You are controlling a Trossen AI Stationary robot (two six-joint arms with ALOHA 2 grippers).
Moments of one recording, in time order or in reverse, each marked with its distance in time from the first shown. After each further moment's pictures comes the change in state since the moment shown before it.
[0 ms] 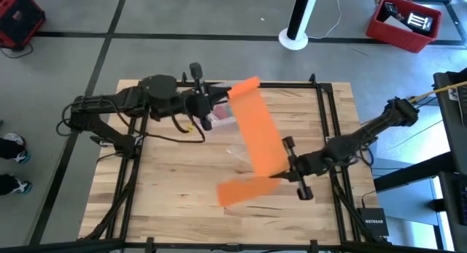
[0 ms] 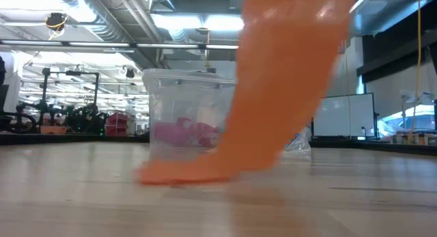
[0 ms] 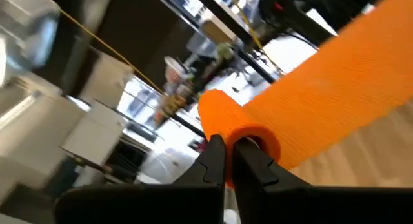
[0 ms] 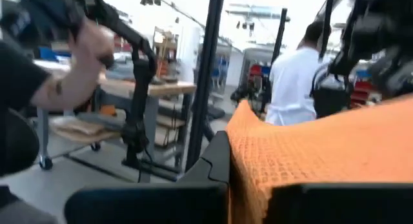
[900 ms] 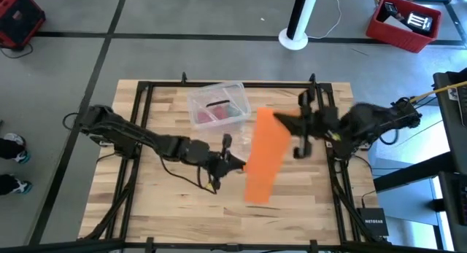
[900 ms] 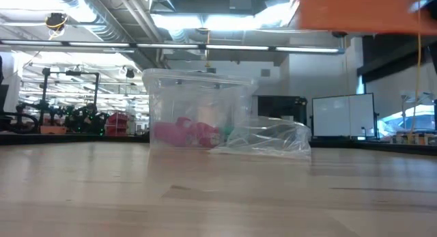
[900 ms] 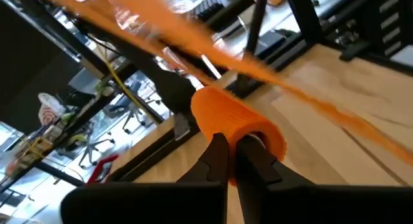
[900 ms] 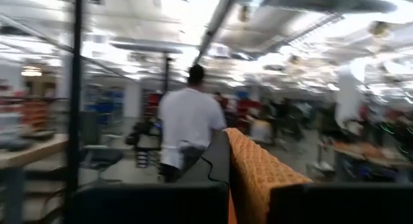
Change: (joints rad) left arm -0.219 0.155 -0.633 0.668 0.261 -0.214; right arm -0.171 0.011 0.430 -0.222 0.314 -0.040
